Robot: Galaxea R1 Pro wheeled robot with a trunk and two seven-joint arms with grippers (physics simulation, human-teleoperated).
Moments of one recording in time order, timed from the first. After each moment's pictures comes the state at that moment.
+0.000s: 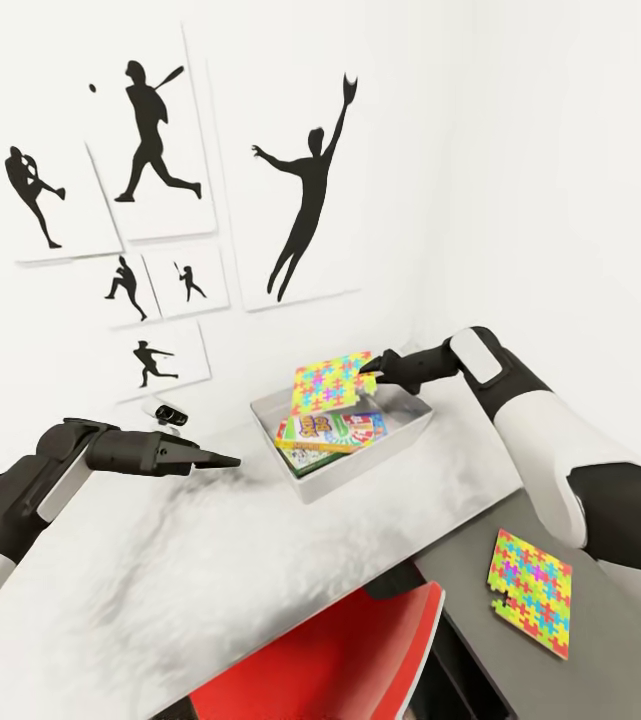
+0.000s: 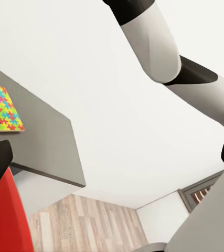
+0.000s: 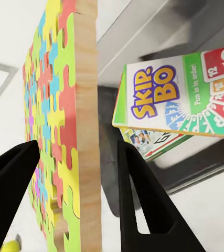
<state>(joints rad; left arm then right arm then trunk) -0.86 0.46 -0.36 -1.13 0.58 1.04 -1.57 -1.39 -0.04 0.15 -0.45 -0.86 1.05 0.04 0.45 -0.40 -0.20</state>
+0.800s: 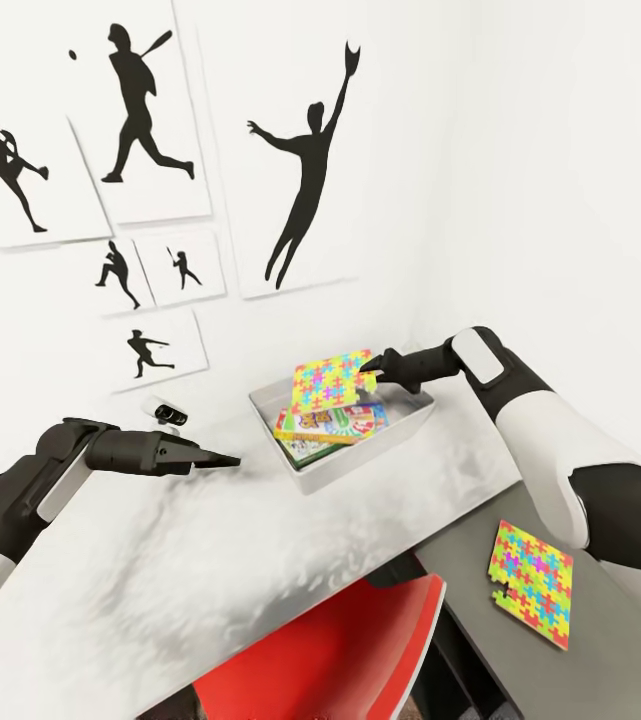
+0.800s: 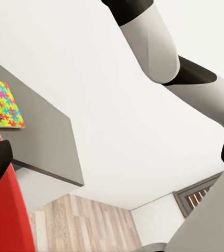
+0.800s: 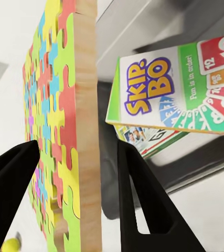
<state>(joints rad) -0.86 0.46 -0.36 -1.13 0.58 1.04 -1.57 -1.38 -0.05 0.16 -0.45 -0.86 1.05 0.06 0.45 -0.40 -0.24</state>
